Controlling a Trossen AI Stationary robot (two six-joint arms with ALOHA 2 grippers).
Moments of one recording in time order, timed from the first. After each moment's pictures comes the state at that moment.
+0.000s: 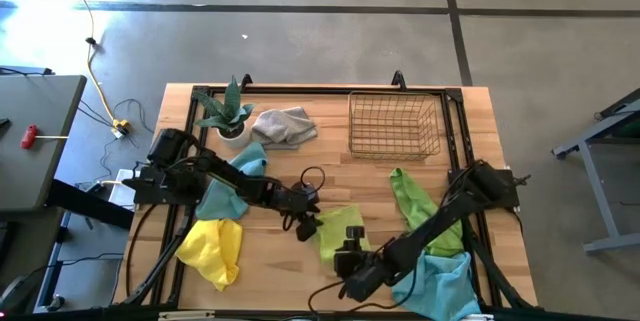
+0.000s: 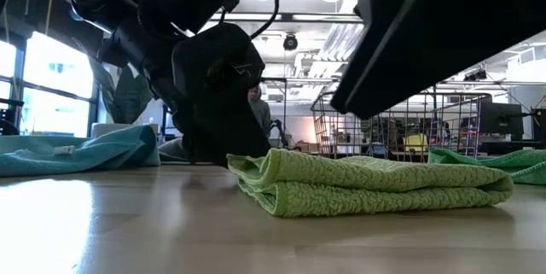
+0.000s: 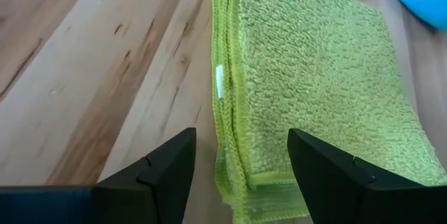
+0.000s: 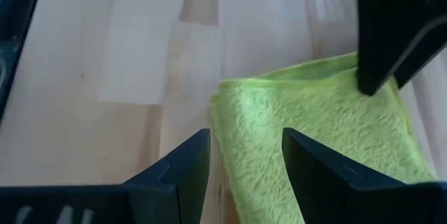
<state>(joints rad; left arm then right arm) -0.12 1.88 0.81 0.32 -0.04 -0.61 0.67 2.03 1.39 -0.42 0.51 0.45</state>
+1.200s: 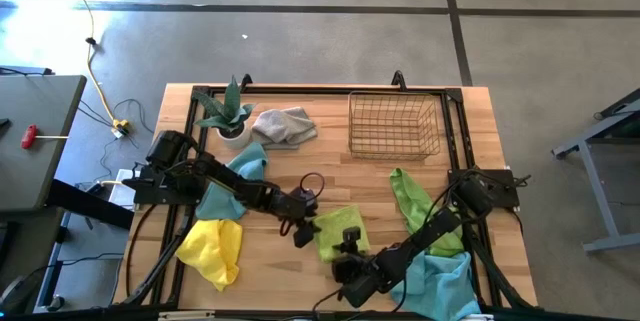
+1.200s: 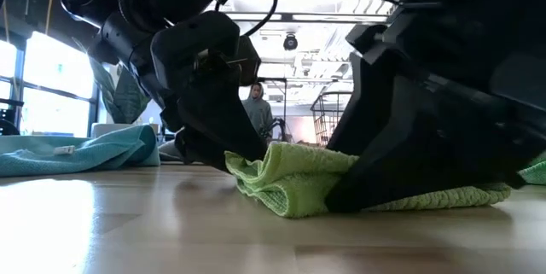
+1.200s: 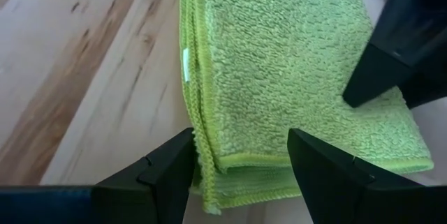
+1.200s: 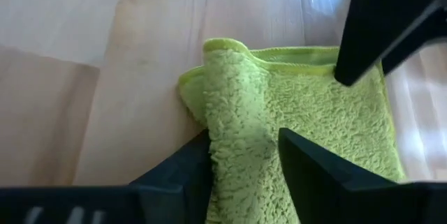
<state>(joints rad) -0.17 1.88 0.81 0.32 -0.03 -0.62 0.67 2.20 1.40 -0.41 0.69 0.34</state>
